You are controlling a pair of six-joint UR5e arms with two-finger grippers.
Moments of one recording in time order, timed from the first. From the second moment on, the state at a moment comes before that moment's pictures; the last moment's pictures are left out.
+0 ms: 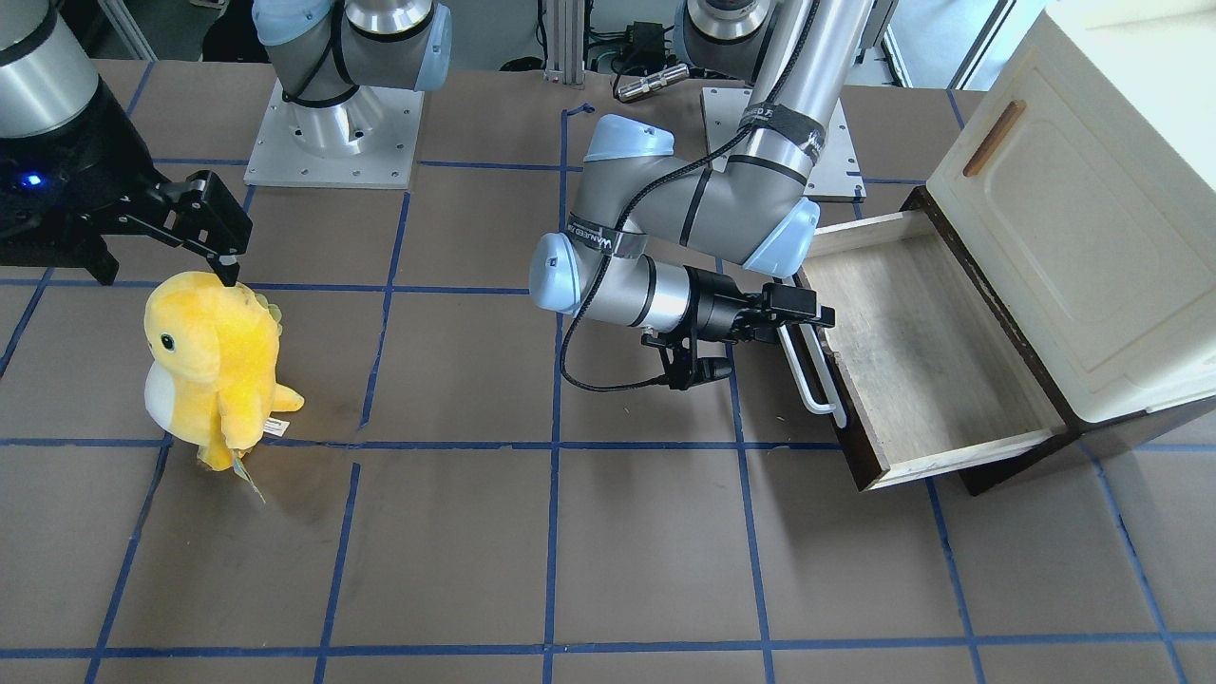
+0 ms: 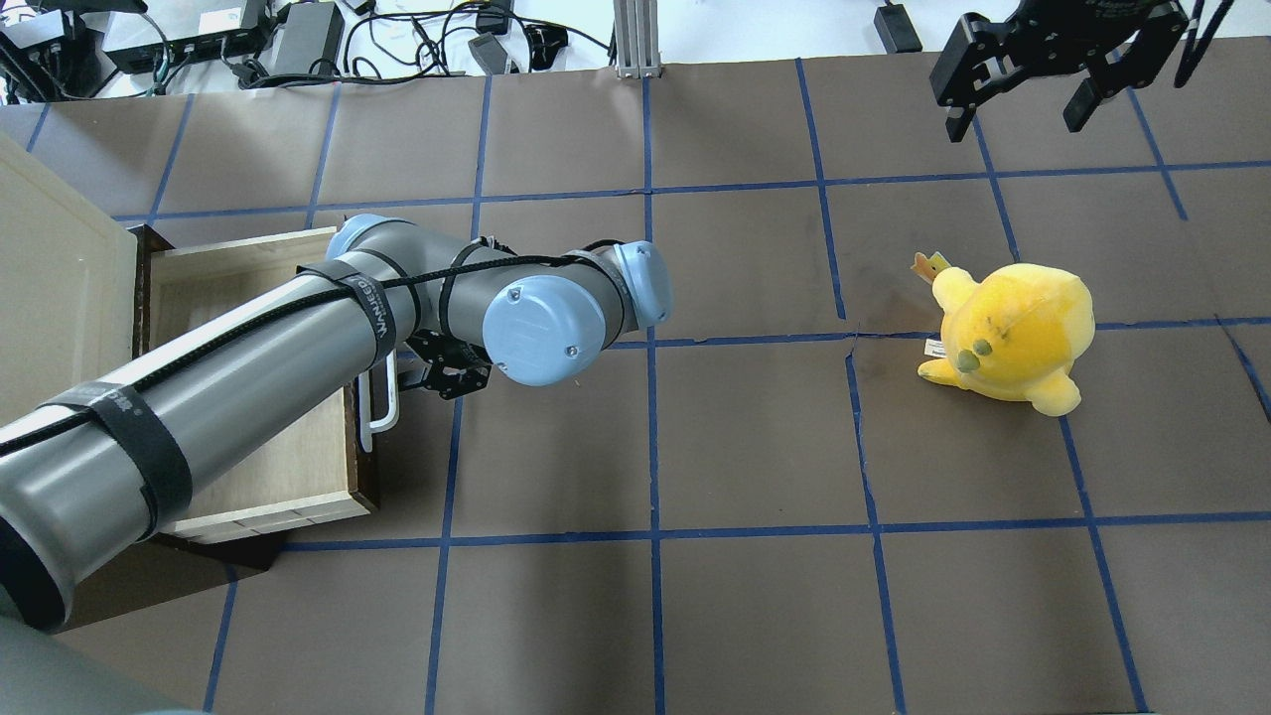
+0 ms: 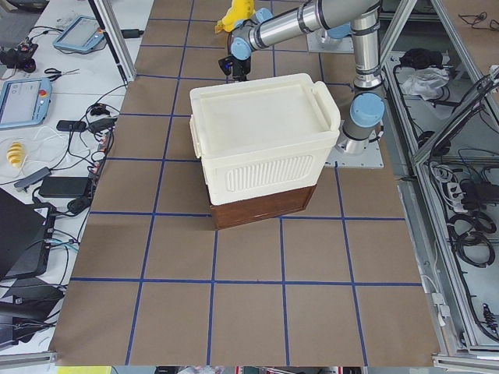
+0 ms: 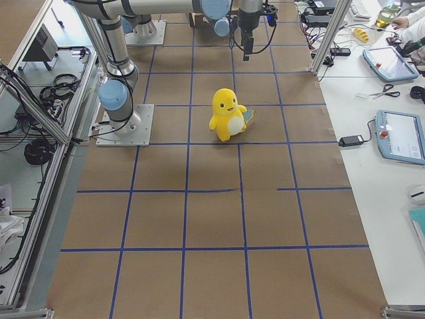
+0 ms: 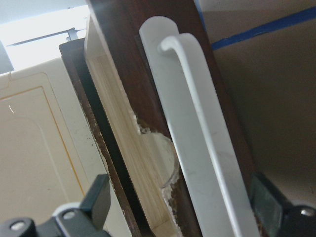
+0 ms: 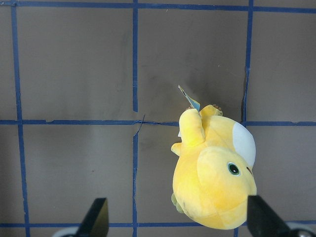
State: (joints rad) left arm -1.96 -2.01 -1.74 -1.78 2.60 -0.61; right arm 1.48 -1.46 1.36 -1.50 -1.60 -0.11
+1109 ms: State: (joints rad) left arm -1.96 -1.95 -1.70 -1.60 2.28 -0.49; right arm 1.48 -1.46 1.36 -1.50 -1.60 -0.11
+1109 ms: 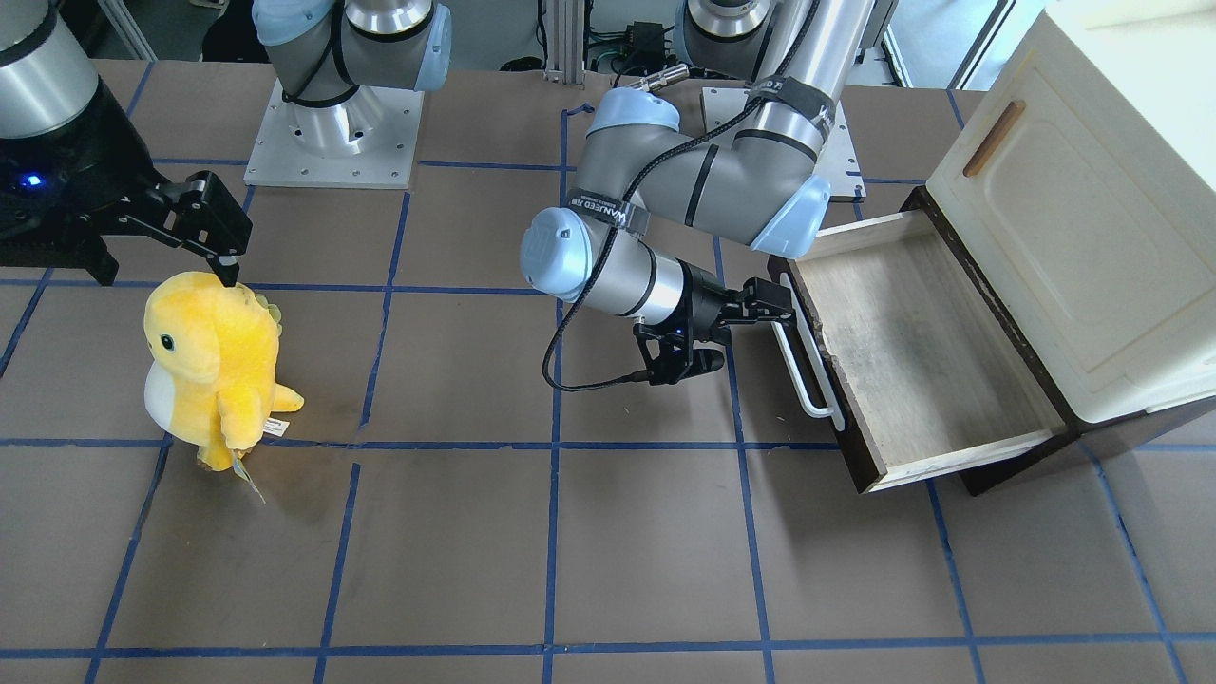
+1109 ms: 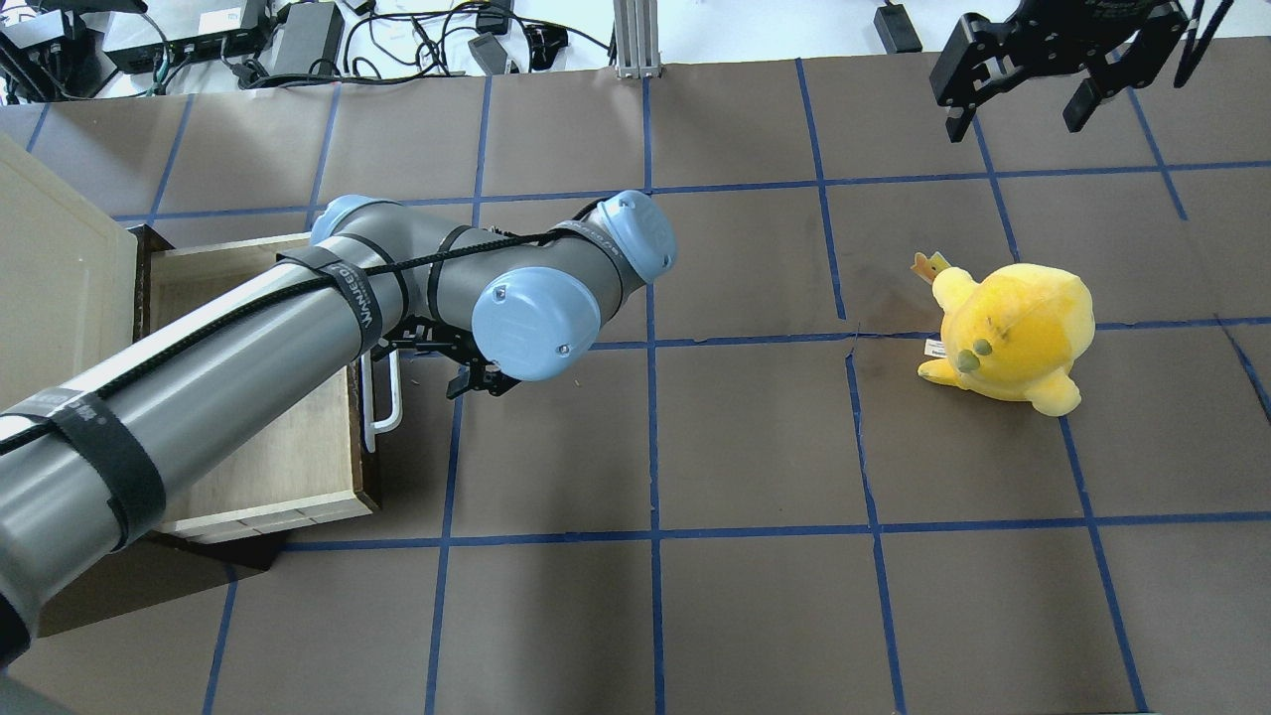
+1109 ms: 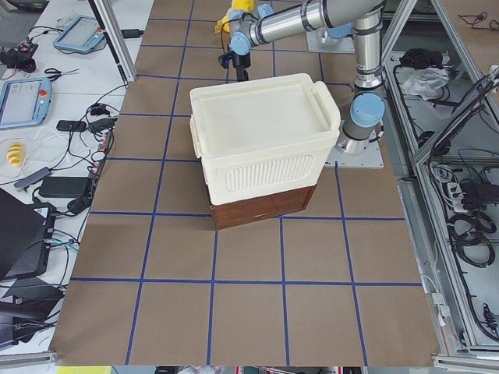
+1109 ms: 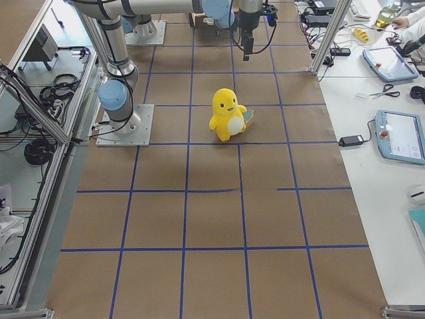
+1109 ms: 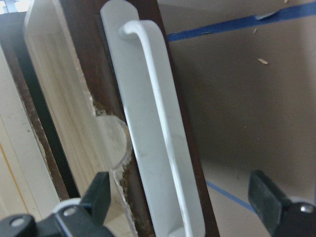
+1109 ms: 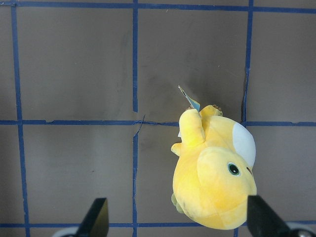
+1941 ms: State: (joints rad) left arm -1.90 -1.67 -1.60 -1.57 1.86 -0.16; right arm 1.48 -1.46 1.36 -1.50 -1.60 -0.11
